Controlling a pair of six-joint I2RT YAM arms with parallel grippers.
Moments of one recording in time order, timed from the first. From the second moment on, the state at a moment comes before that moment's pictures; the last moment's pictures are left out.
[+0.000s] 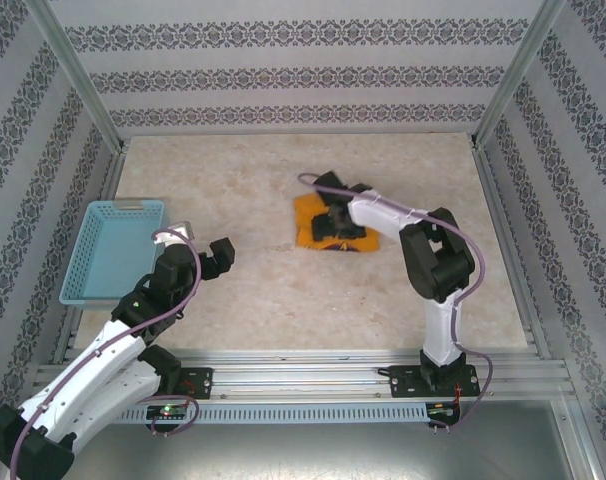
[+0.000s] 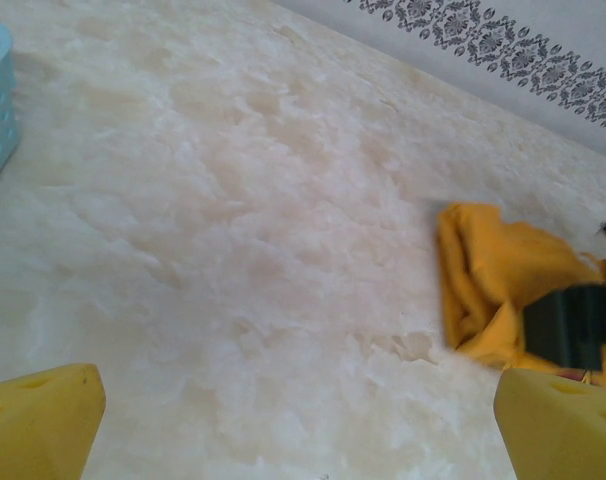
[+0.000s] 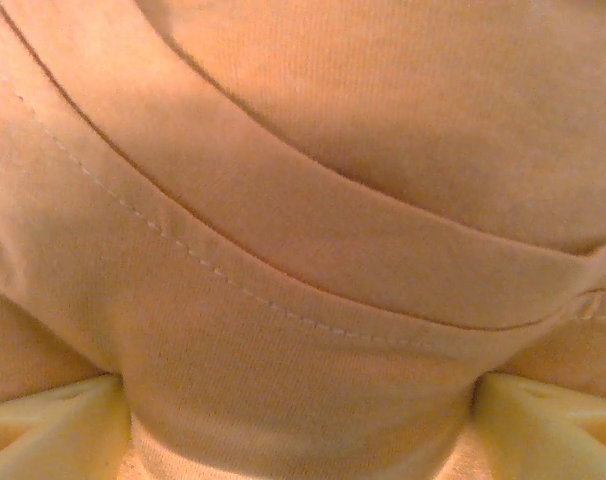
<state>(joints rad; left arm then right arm) -0.49 0.69 0.55 -0.39 -0.35 -0.65 0.47 2.03 1.47 -0.74 0.11 0.41</state>
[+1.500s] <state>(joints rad) -0.44 1.01 0.68 -0.36 -0.58 -0.42 0.11 1.57 1.37 -0.65 0.17 -0.01</state>
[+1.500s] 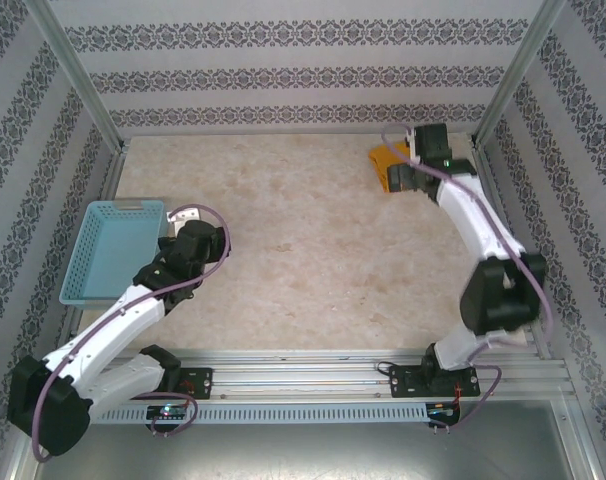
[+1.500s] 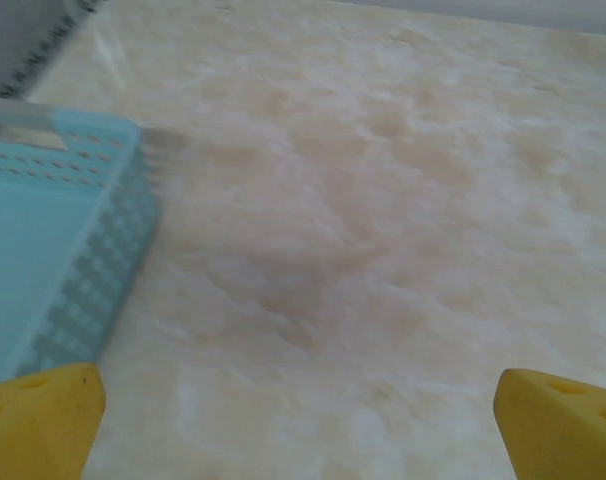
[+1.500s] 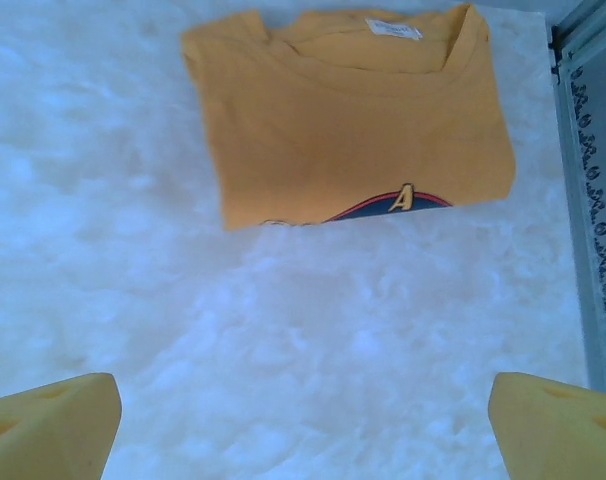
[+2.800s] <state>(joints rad) -0.10 1.62 0.25 0.99 -0.28 0.04 0.07 1.17 0.40 0.40 0.17 0.07</state>
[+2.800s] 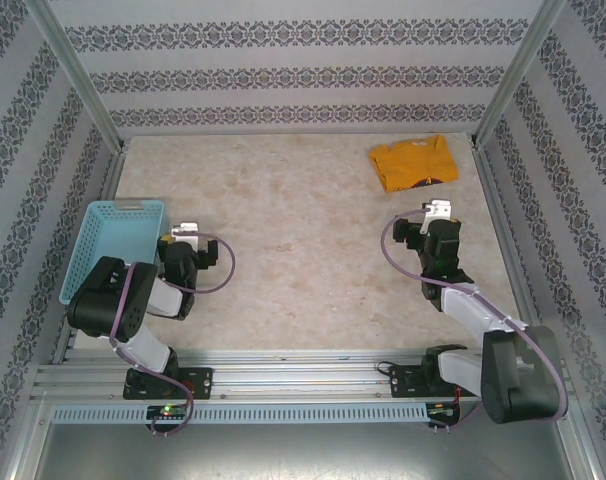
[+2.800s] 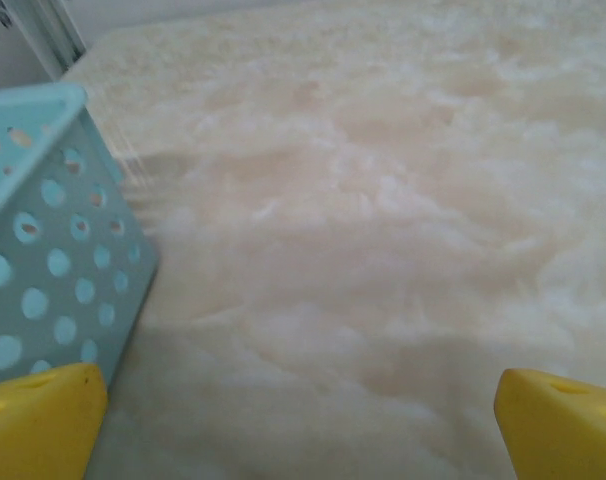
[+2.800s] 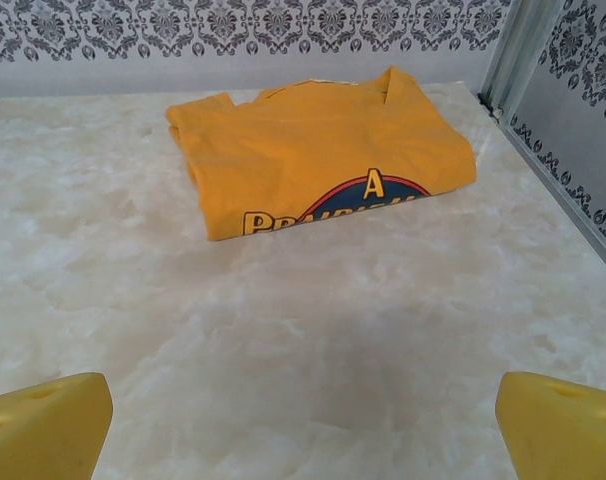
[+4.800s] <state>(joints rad) -0.04 1.60 0.36 0.90 -0.23 0.00 0.02 1.51 0.39 0.77 0.06 0.05</state>
